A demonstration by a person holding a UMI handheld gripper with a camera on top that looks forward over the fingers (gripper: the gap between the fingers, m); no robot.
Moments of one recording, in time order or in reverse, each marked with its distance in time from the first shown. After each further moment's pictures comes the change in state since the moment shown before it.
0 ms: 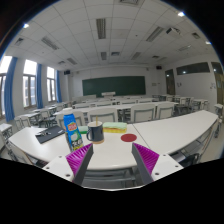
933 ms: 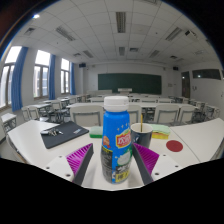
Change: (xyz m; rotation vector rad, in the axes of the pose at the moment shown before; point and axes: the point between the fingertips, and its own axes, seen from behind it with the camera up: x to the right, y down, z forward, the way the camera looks) arm -0.151 0.003 0.136 -0.043 -0.140 -0.092
